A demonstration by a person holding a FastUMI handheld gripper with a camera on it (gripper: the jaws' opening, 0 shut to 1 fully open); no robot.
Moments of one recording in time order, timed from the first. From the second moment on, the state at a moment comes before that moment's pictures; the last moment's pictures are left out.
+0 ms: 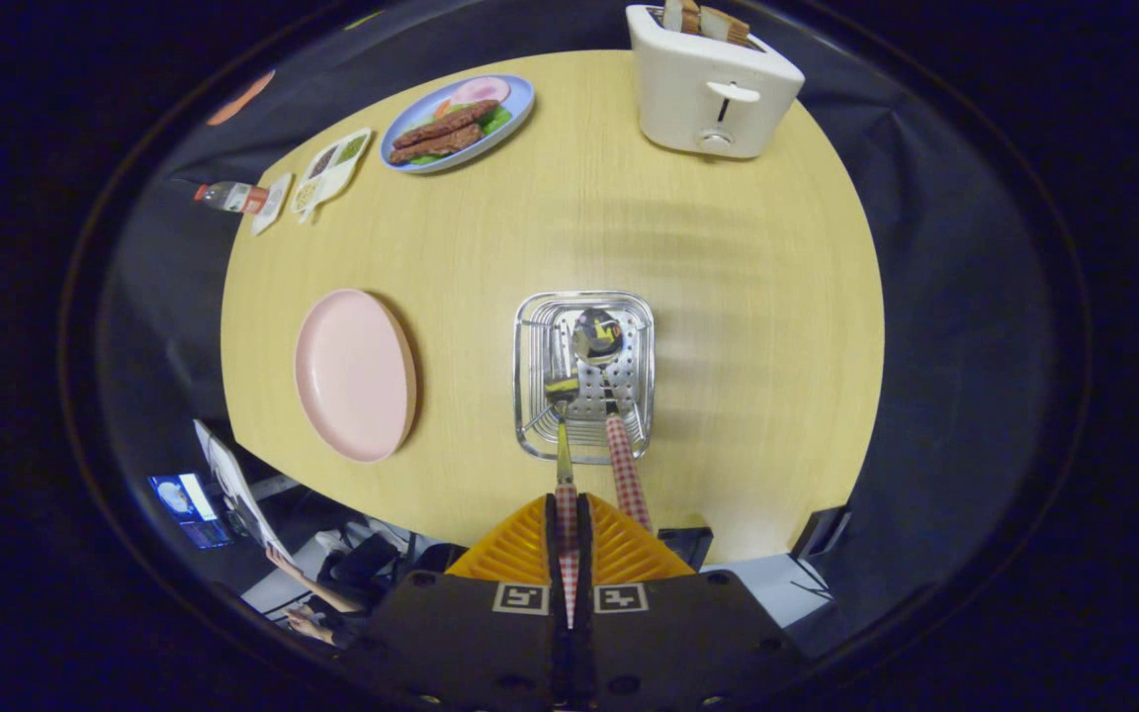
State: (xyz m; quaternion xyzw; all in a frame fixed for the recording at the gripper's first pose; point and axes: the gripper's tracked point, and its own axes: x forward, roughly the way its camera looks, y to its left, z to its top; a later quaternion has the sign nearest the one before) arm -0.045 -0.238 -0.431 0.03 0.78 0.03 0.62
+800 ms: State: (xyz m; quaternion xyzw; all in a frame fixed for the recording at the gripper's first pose) arm -0.019 -0.238 -0.442 0.03 0.74 0.05 0.67
